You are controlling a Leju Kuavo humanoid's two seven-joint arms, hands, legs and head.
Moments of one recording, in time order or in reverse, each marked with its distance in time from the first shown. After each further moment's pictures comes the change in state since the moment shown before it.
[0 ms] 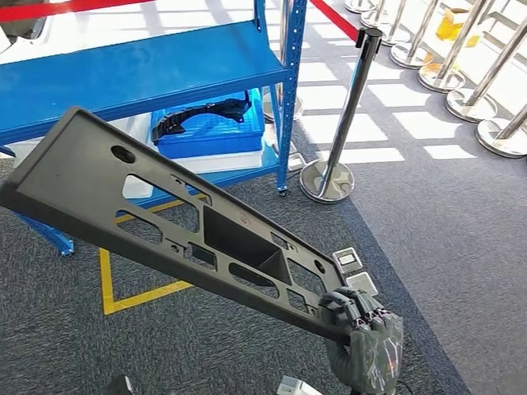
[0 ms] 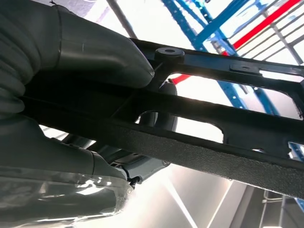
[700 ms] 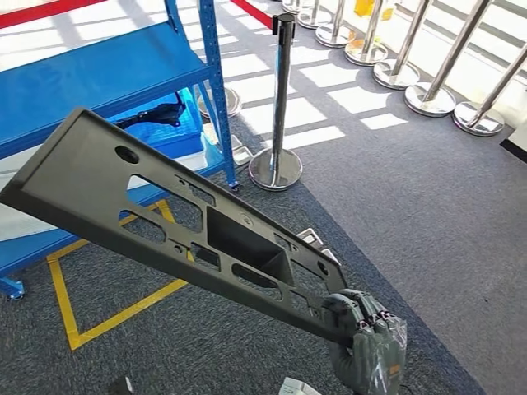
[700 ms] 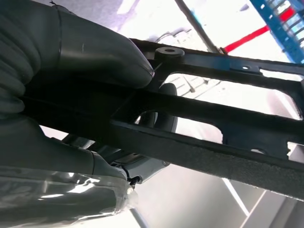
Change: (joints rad) left arm -0.004 -0.005 0.001 0.000 0.001 -0.002 0.002; right arm 0.014 0.000 -0.006 -0.017 0.012 -0.002 0.011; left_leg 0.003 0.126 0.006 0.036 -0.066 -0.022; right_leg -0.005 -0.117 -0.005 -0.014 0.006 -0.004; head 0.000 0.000
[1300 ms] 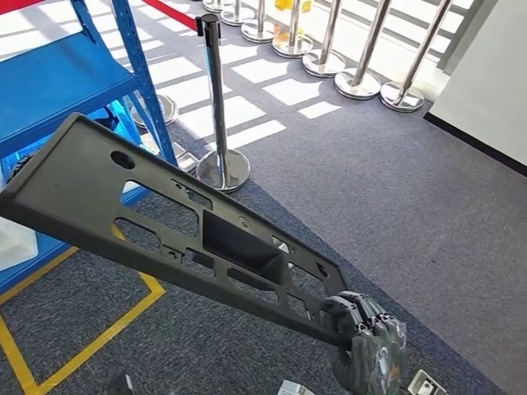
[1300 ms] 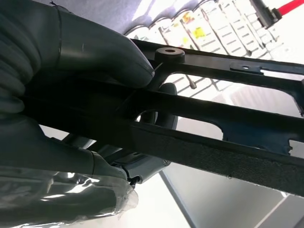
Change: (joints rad) left arm 0.002 0.000 0.000 0.000 -0.001 -0.001 0.003; right arm 0.014 0.000 -0.008 -0.004 0.011 -0.001 0.005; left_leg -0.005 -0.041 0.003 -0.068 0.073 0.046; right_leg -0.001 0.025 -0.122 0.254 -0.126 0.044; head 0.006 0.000
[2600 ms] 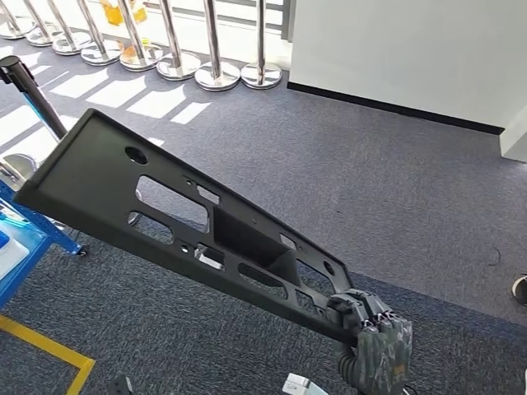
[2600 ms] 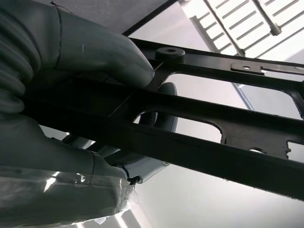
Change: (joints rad) left arm -0.002 -0.001 0.012 0.000 0.000 -0.002 0.002; right arm -0.003 -0.002 -0.015 0.001 0.004 0.000 0.013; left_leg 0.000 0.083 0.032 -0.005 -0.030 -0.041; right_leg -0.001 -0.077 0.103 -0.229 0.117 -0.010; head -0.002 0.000
